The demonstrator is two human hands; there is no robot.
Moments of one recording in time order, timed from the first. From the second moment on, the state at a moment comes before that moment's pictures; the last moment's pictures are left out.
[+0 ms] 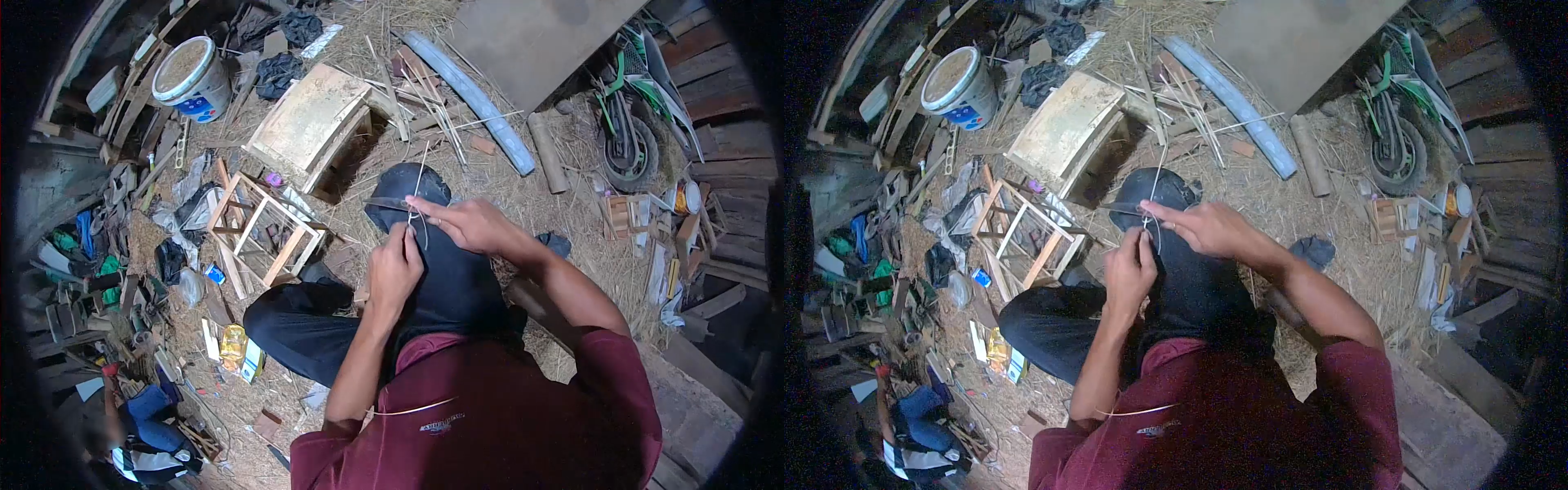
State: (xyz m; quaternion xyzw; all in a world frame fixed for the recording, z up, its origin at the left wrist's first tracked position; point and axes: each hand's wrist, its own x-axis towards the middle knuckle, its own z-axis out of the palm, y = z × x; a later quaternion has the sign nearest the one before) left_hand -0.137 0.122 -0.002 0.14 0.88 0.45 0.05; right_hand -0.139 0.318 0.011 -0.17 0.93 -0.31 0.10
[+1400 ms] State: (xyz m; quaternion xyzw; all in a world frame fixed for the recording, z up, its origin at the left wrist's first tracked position) left_hand -0.080 0.068 0.001 0.05 0.78 0.58 0.23; right_hand -0.144 0.320 0.001 -0.07 0.95 -0.30 0.05
